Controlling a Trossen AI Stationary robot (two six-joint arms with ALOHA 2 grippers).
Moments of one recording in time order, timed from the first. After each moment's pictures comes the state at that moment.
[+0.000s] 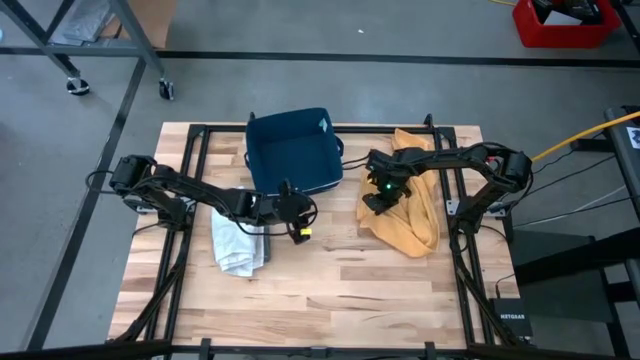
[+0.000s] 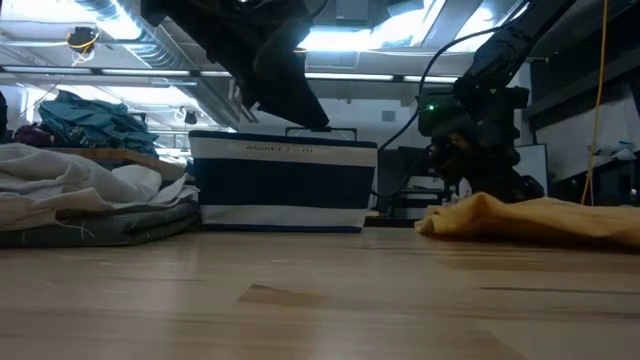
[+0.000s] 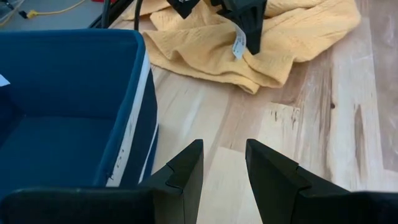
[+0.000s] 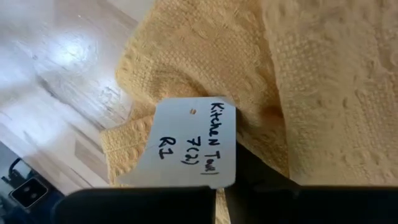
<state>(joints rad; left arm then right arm) -0.14 1.55 0.95 -0.04 -0.48 -0.20 -0.44 1.60 0.82 -0.67 -0.53 0.58</state>
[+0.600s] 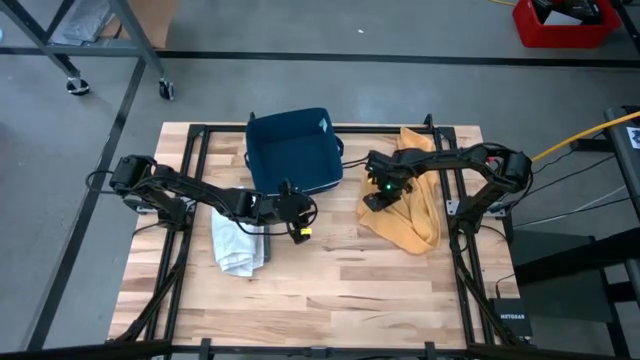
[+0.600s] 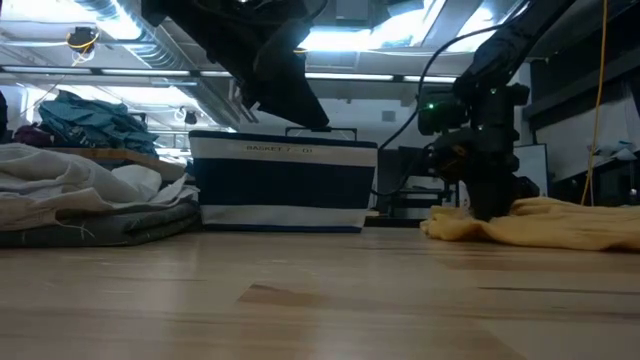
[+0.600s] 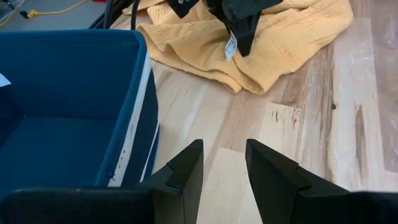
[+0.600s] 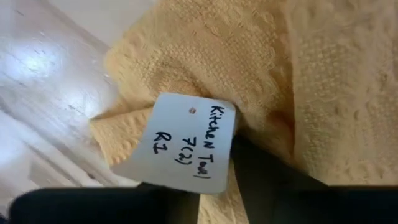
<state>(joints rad) -0.13 1.55 0.95 -0.04 -0.48 -0.20 -0.43 1.59 0.82 -0.67 -0.38 0.54</state>
